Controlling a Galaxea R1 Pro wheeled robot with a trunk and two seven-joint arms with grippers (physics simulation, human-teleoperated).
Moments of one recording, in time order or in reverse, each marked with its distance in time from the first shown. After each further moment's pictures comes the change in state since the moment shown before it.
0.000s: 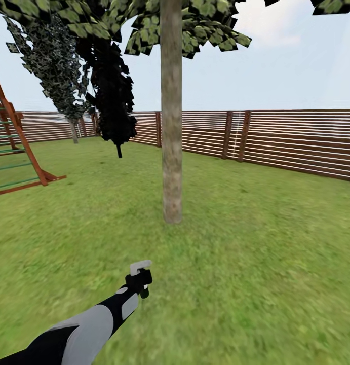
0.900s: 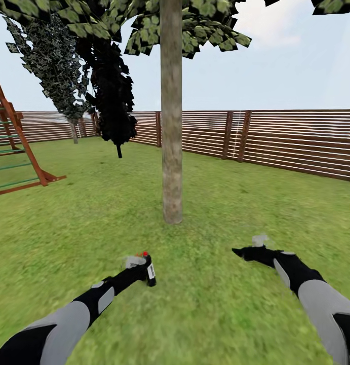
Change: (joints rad) left arm 0.000 0.147 -0.028 -0.070 -0.018 0.000 -0.722; right arm -0.616 -0.088 0.003 -0.235 0.062 0.403 0.772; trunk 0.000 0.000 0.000
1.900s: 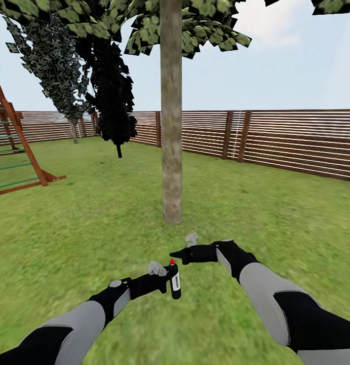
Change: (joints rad) left arm 0.000 -0.092 -0.156 -0.009 0.001 0.007 -0.236; right arm -0.118 0.343 0.093 0.108 0.026 0.150 0.479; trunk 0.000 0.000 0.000
